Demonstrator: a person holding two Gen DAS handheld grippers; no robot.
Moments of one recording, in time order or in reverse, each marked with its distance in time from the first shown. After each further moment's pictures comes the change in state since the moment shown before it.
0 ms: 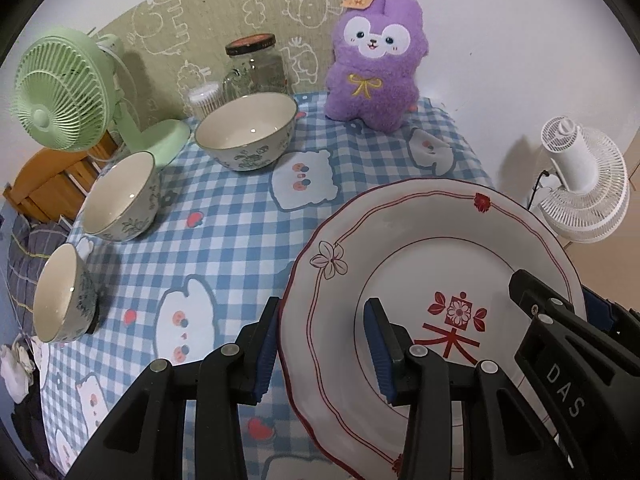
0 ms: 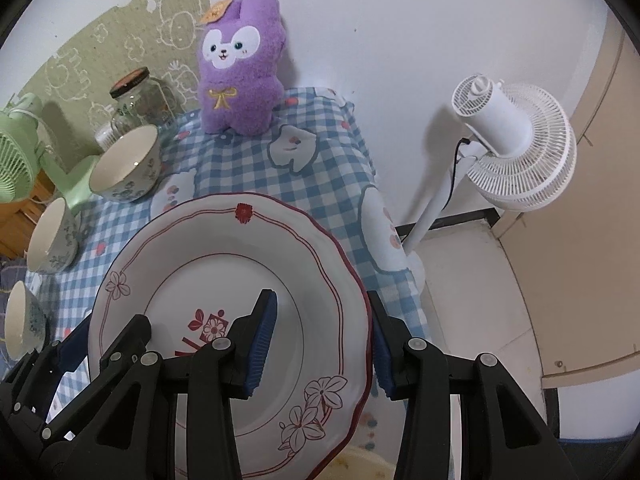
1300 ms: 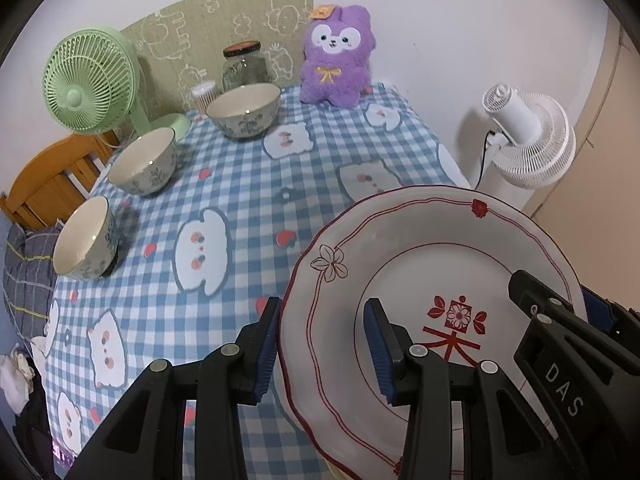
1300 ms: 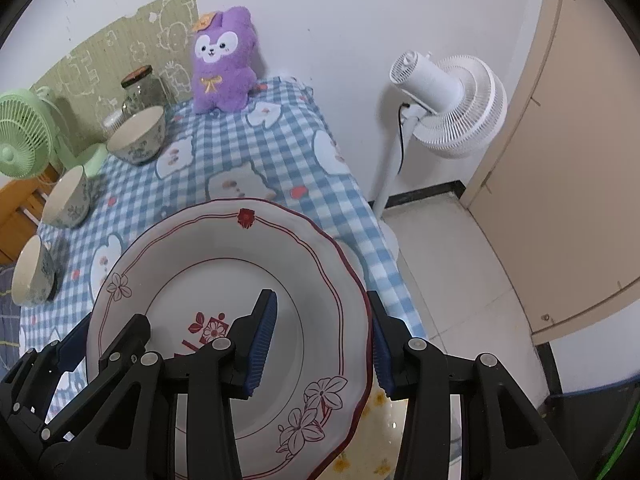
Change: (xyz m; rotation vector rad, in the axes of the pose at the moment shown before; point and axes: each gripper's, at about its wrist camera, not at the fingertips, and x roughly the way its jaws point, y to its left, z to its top) left arm -0.072 0.007 -0.099 0.094 -0.023 -0.077; right arm -0.077 -0.020 -0.116 0.083 -0.007 -0.076
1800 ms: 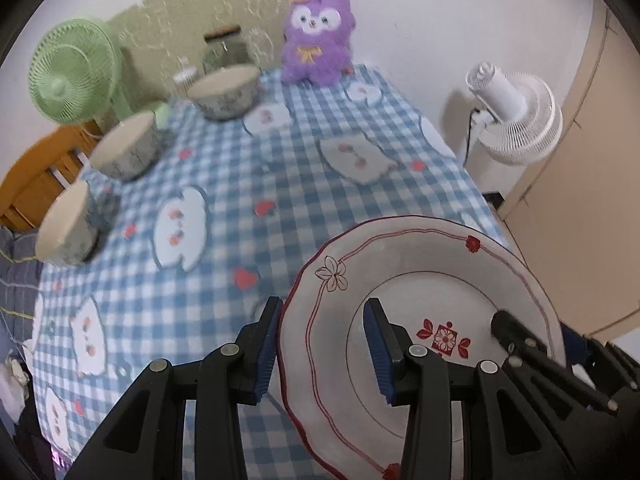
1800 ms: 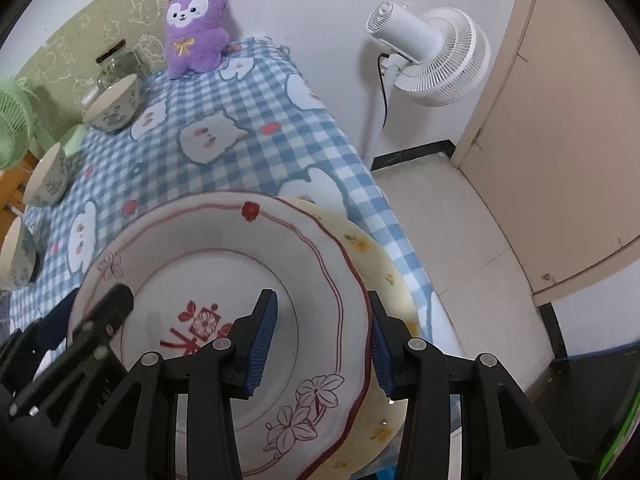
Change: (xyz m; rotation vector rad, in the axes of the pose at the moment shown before) left arm 0.011 -0.008 -0.025 0.037 0.033 -0.042; right arm 0.026 -0.018 -0.041 0.051 0.100 -0.019
